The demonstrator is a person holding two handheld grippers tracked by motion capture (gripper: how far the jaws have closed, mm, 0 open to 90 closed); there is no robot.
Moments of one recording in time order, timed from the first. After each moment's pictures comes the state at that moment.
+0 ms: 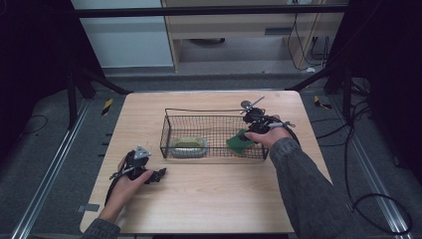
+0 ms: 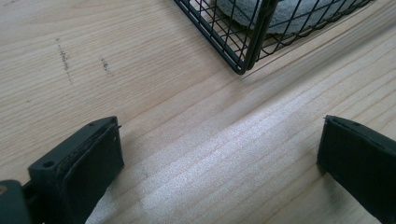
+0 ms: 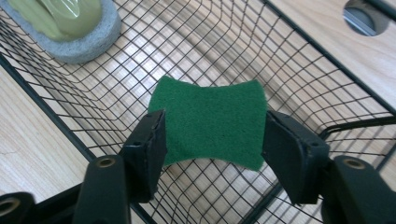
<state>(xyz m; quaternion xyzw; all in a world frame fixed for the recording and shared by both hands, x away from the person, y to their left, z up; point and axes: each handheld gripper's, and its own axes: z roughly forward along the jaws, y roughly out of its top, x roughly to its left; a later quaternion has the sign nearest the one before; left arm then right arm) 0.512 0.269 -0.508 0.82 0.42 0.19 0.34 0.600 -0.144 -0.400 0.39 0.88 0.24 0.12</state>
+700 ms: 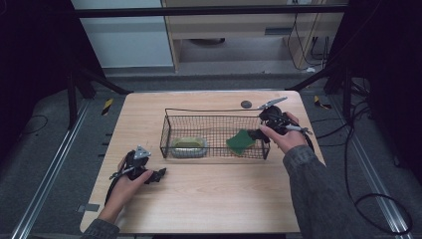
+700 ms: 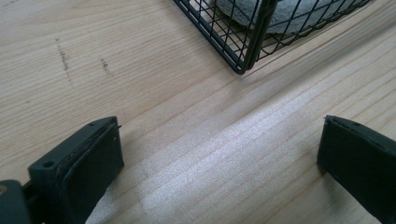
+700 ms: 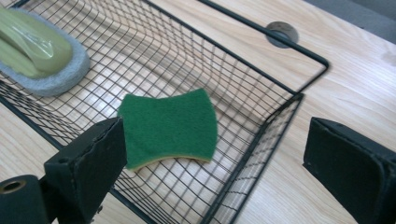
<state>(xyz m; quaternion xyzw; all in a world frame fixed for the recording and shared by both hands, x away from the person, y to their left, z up) 0.512 0.269 -0.508 0.82 0.42 0.19 0.34 0.578 -0.183 -0.381 0.44 0.82 0.30 0.20</state>
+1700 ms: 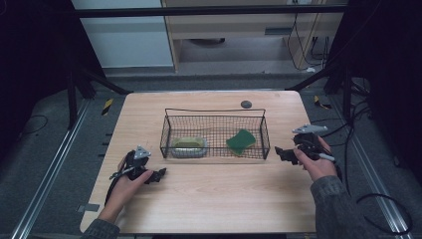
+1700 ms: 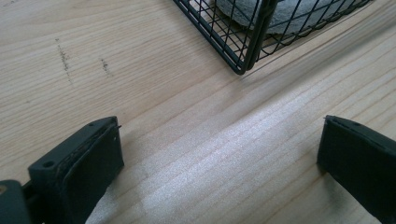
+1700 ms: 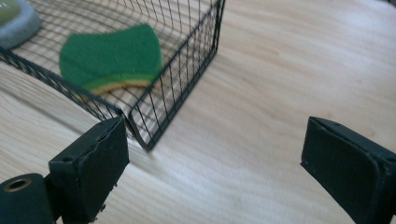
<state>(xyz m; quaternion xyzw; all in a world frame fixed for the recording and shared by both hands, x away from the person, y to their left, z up) 0.512 0.269 -0.508 0.82 0.42 0.19 0.34 0.514 -0.268 -0.431 0.49 0.77 0.33 0.23</state>
